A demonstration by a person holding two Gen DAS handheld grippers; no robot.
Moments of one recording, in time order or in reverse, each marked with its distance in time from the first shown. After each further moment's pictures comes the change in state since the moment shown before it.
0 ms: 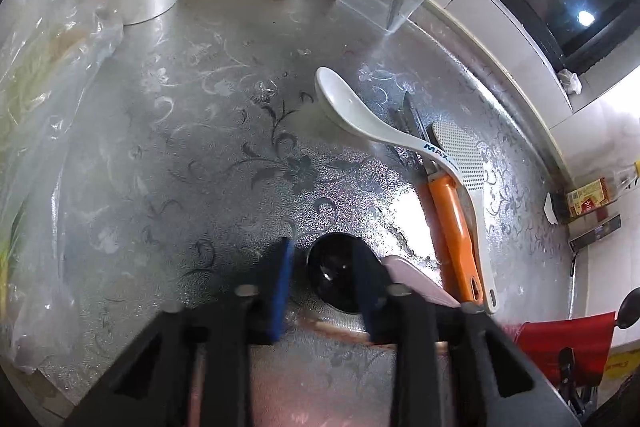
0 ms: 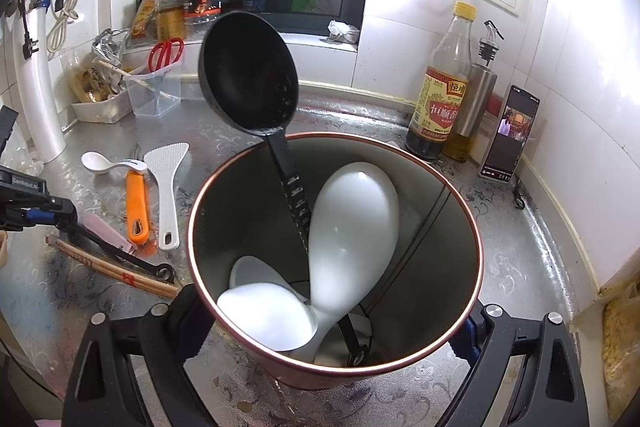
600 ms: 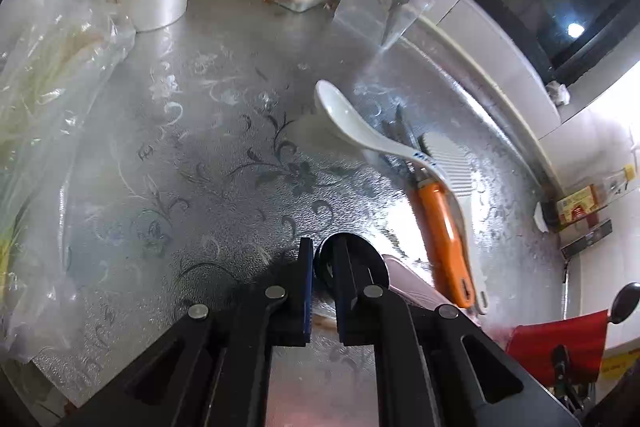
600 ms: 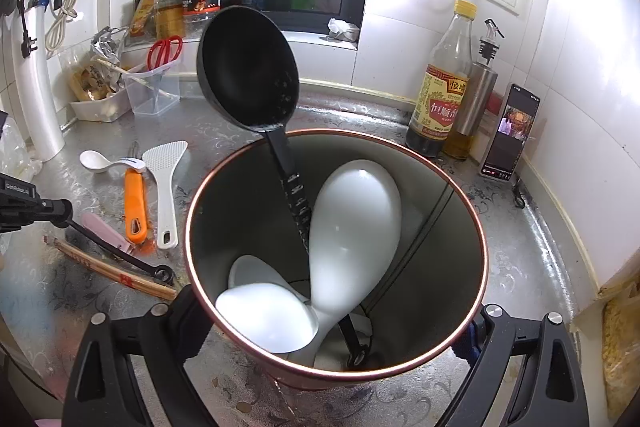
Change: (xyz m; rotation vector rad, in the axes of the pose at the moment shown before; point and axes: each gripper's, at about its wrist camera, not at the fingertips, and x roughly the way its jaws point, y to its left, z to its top) left arm -0.019 0.004 -0.011 -0.003 -0.072 -0.035; right arm 0.001 0.002 0.001 0.001 0.007 0.001
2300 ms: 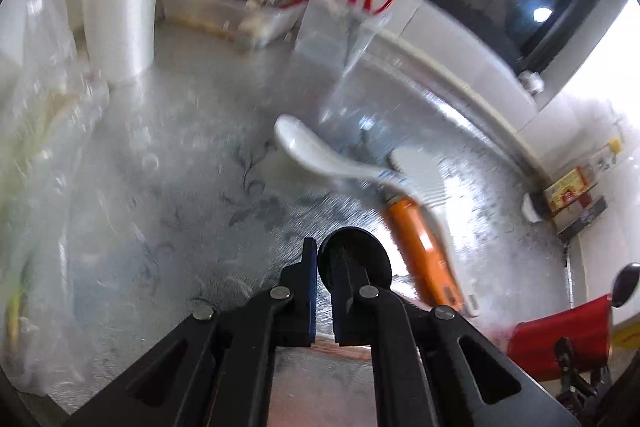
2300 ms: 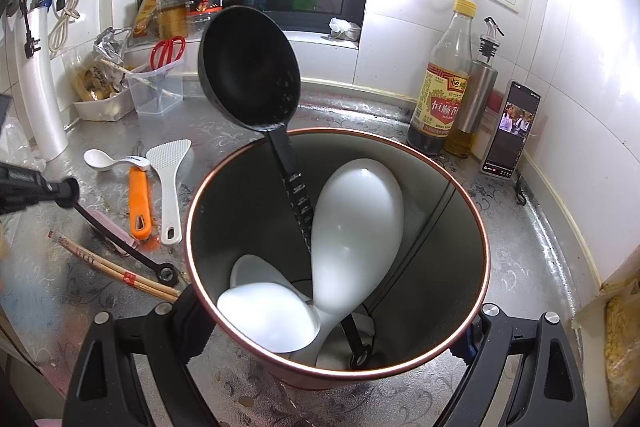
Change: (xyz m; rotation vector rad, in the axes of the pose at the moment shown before) left arm -0.018 -0.020 0.010 0.139 -0.100 -0.030; right arm -0.001 0.000 -0.001 0.003 0.000 0.005
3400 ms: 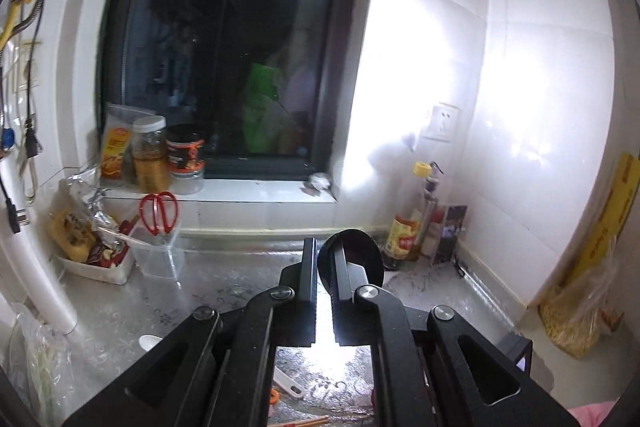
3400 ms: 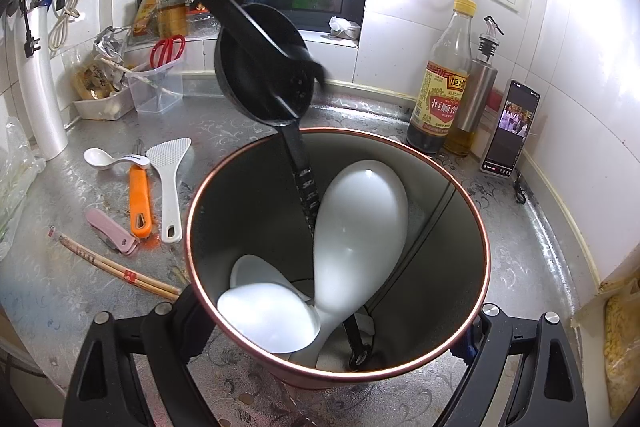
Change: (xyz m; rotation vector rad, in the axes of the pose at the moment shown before) left arm -0.150 -0.196 0.012 0.522 -0.408 -0.285; right arm 0.000 0.001 0.000 0.002 0.002 -0.002
